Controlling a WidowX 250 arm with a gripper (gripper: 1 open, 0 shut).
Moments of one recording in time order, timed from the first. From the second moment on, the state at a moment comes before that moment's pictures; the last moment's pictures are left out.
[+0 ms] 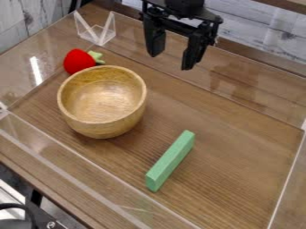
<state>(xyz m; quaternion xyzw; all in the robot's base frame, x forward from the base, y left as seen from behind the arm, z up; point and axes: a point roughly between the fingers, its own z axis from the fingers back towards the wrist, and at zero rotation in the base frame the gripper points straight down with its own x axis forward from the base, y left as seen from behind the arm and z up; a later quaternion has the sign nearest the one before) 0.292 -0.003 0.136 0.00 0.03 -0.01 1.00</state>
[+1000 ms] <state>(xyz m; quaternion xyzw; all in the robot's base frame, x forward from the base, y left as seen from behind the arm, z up) 0.256 0.136 0.118 -0.02 0.01 -0.14 0.99</state>
